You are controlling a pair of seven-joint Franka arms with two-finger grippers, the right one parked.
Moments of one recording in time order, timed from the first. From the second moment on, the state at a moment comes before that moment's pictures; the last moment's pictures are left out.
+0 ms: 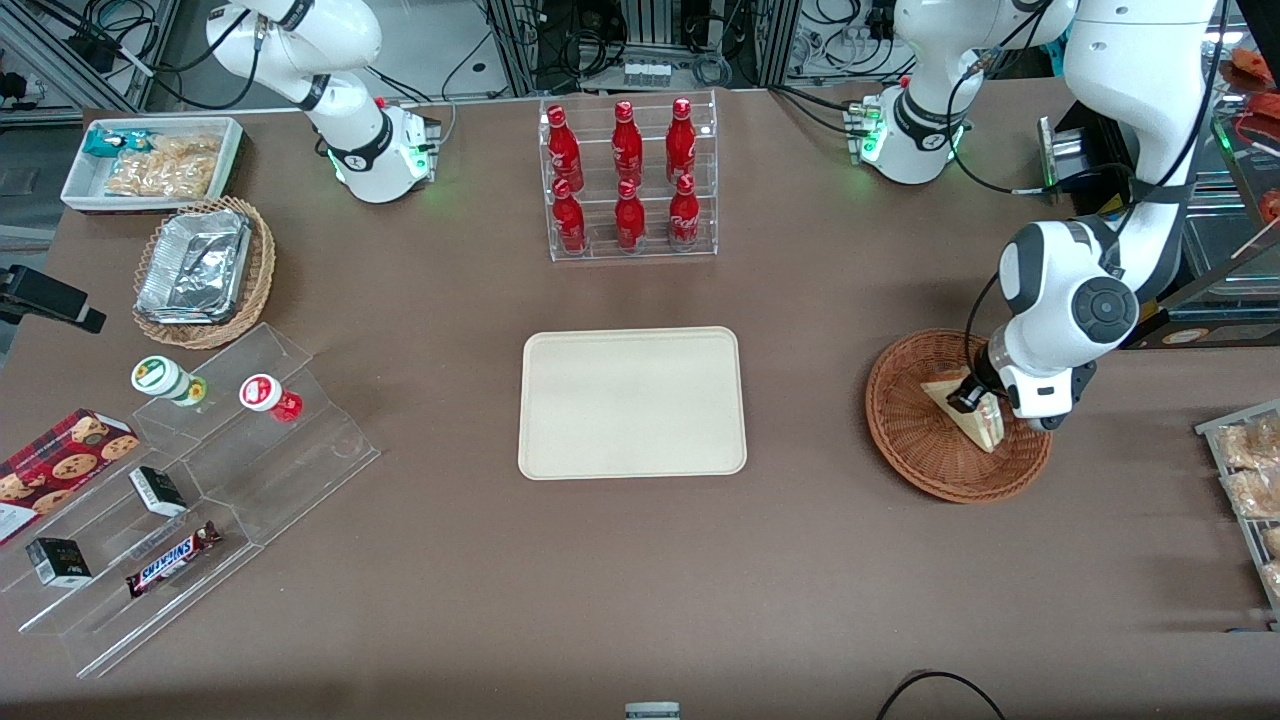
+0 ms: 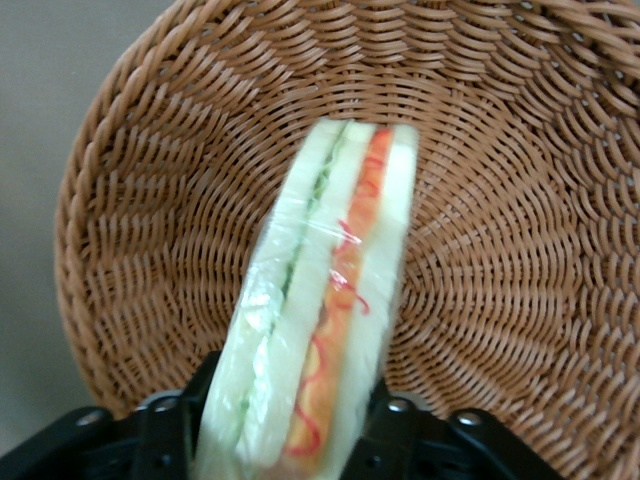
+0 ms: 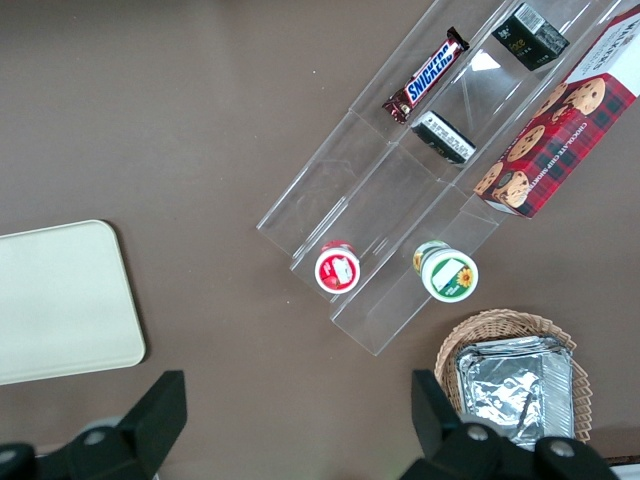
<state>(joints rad) -0.05 0.25 0.01 -2.23 0.01 2.35 -0.91</state>
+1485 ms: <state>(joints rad) -0.53 0.66 -0.23 -1.44 0.01 2.06 -0.96</state>
